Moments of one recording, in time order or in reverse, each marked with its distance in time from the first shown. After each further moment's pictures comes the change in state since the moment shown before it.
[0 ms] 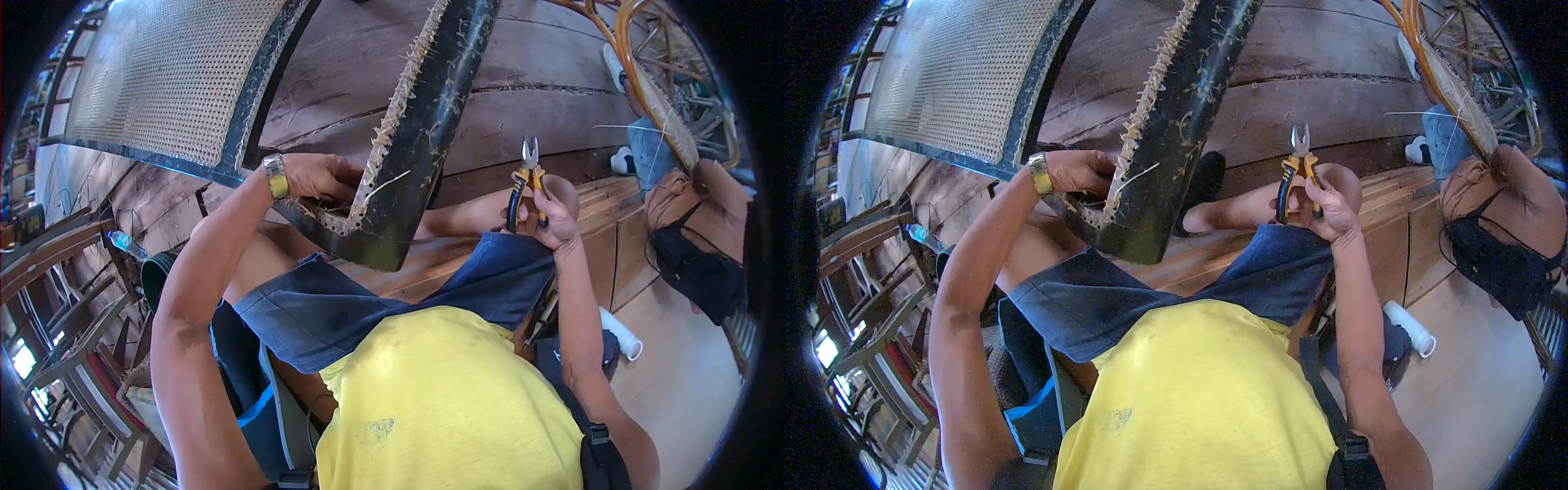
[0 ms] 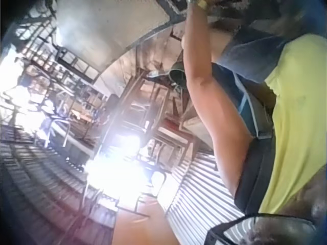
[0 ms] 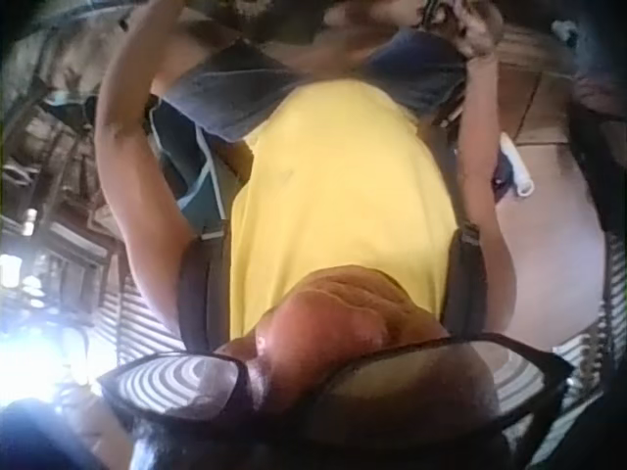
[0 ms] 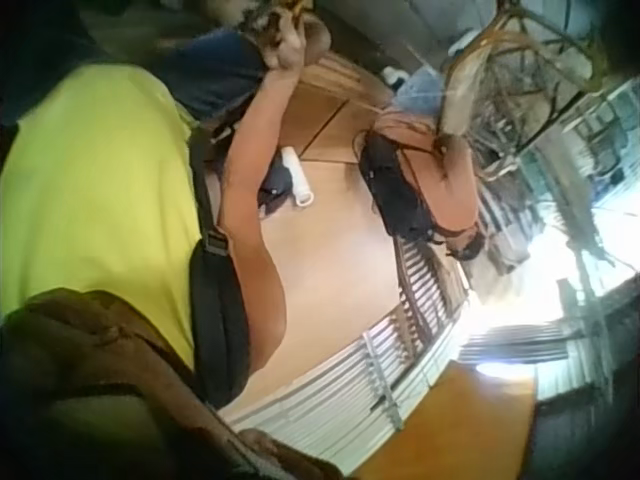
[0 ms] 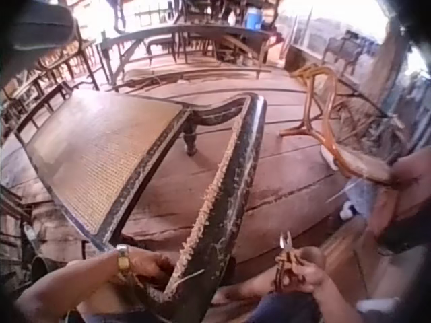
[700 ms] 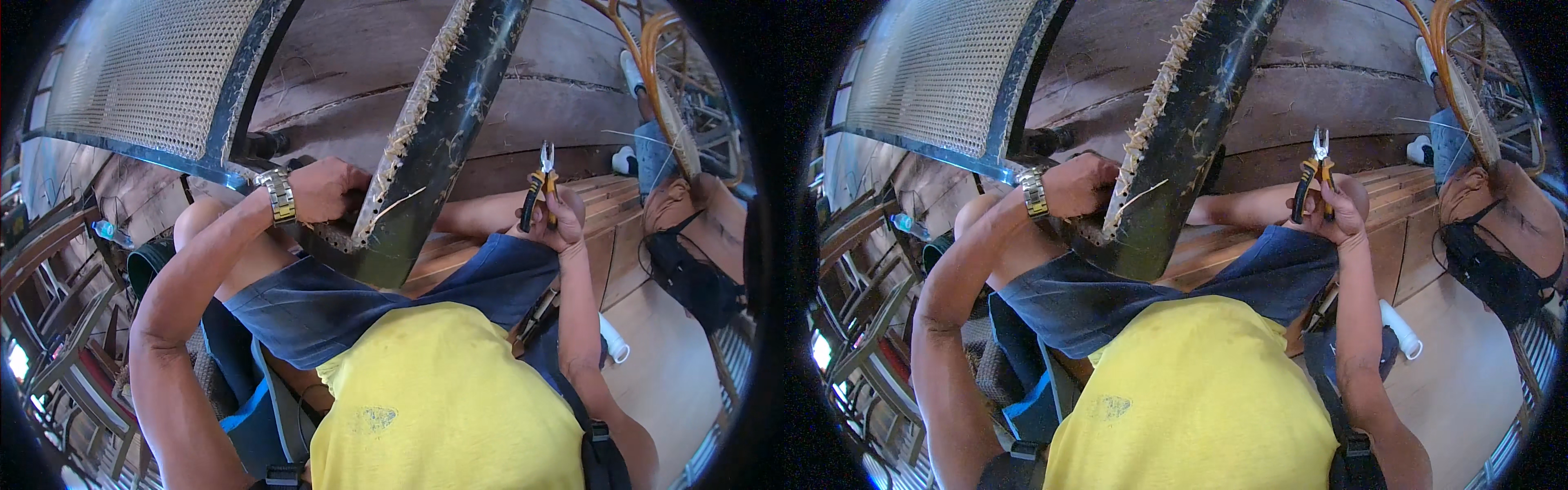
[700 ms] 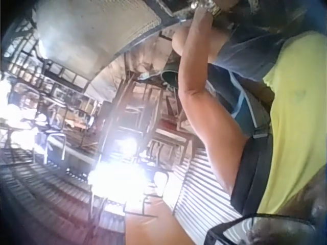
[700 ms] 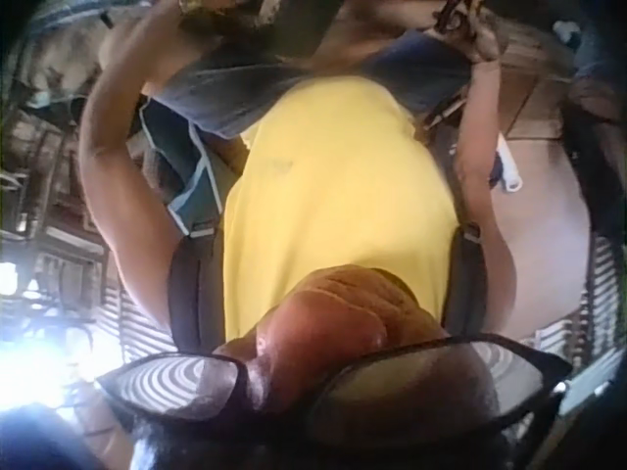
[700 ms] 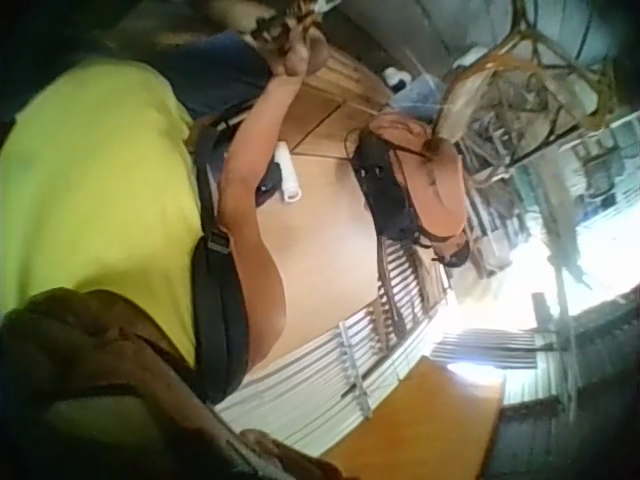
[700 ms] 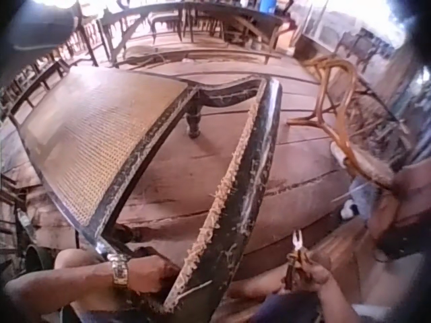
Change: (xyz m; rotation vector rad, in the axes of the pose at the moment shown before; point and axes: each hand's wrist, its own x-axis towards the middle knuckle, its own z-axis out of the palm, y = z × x) left_hand -0.002 0.002 0.012 0.798 0.240 0.182; right_hand 0.009 -0.001 -0.028 0.154 0.071 0.033
